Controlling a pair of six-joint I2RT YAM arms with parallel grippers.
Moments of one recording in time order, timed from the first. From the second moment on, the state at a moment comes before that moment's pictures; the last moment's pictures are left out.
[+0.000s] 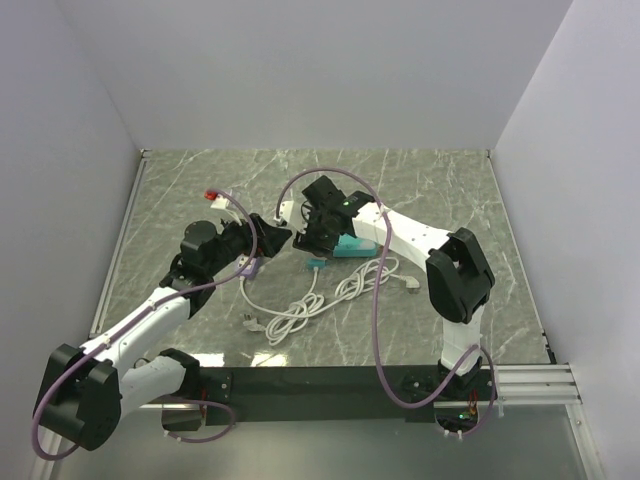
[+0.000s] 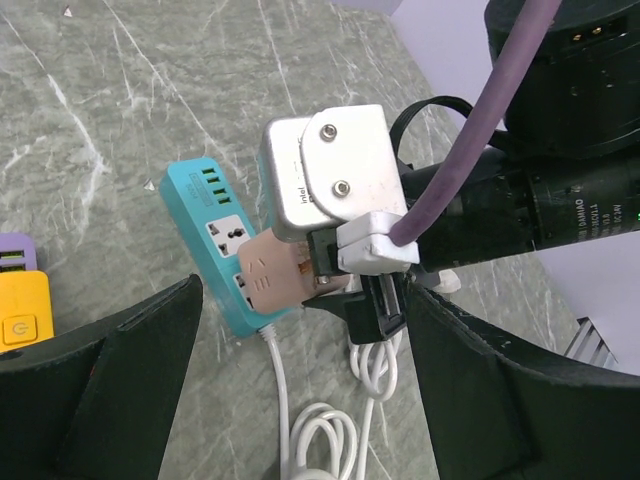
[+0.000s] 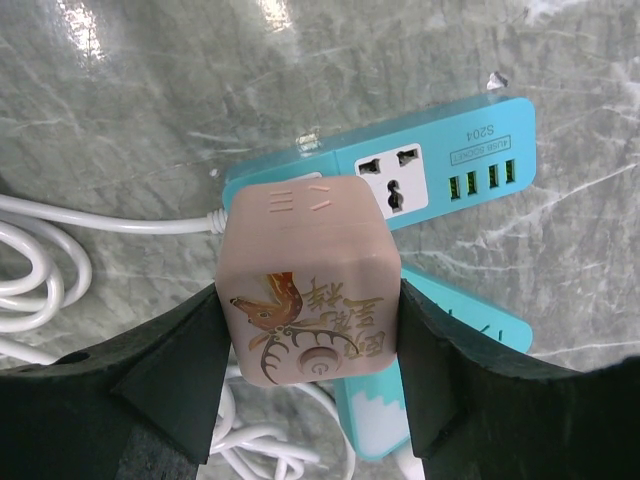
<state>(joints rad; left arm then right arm) -0.40 1.05 0.54 0.38 0.28 -0.54 0.73 1.90 1.54 -0.68 -0.13 -0.64</state>
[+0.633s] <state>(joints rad) -0.38 1.09 0.54 0.38 0.31 -0.54 0.77 1.90 1.53 -0.65 -0.10 -0.67</state>
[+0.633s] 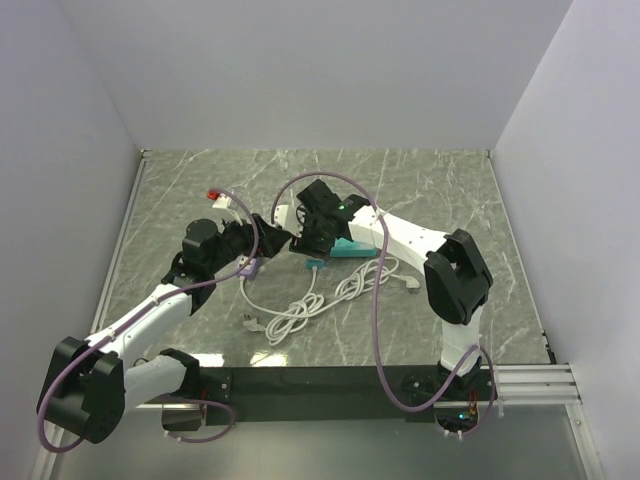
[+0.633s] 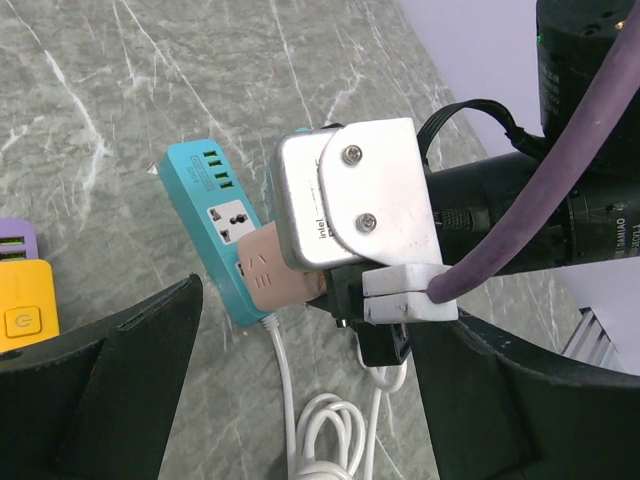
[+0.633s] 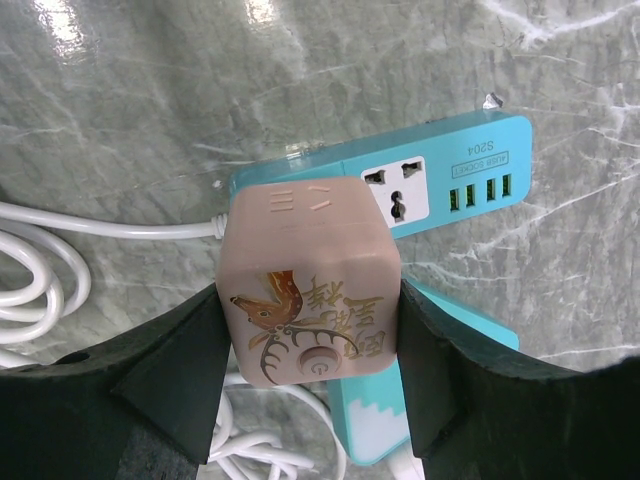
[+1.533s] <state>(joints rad) -0.35 1.09 0.51 0.37 0.37 -0.52 0.82 1.95 1.59 -0.67 -0.02 -0.66</state>
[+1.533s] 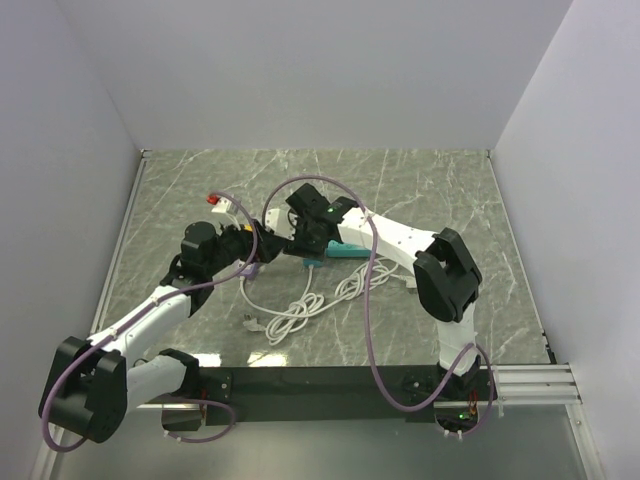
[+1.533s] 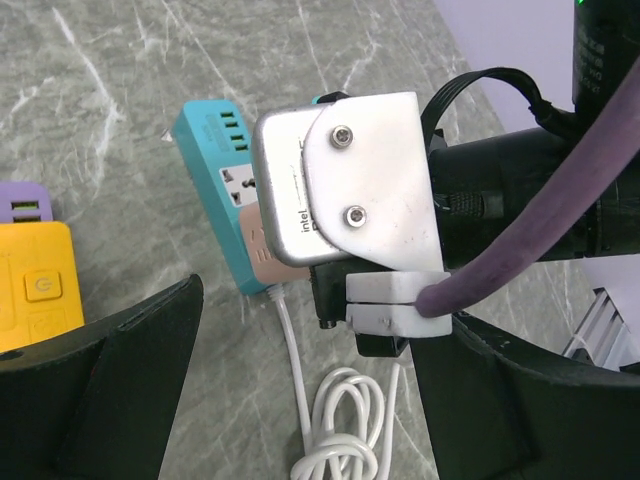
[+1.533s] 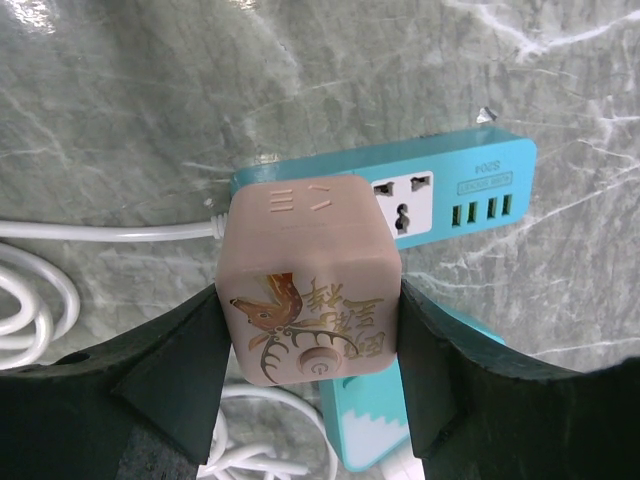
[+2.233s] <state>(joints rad) -0.33 1.09 0.49 0.37 0.34 -0.51 0.82 2.03 1.66 -0.69 0.00 -0.66</state>
